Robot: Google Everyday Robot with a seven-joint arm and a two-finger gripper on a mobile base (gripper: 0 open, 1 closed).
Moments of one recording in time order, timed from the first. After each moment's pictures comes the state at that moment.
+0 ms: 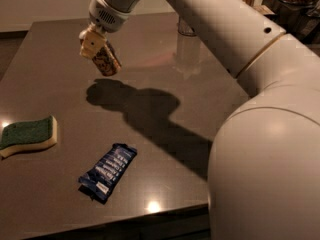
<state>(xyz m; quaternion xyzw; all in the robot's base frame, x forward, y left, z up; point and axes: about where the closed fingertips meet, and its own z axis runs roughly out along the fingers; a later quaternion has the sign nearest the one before) 0.652 0.168 0.954 -0.65 0.68 0.16 0.29</state>
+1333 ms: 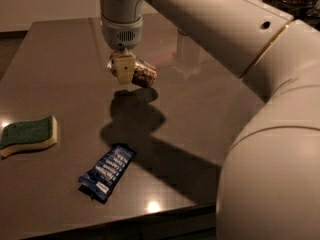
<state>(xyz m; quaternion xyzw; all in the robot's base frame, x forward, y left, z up) 0.598 0.091 0.912 -0.81 0.58 -0.01 0.11</state>
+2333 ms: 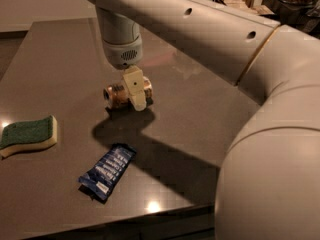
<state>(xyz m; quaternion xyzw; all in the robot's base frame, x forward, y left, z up) 0.585 0.078 0.869 -0.85 0.53 -0.03 0.04</state>
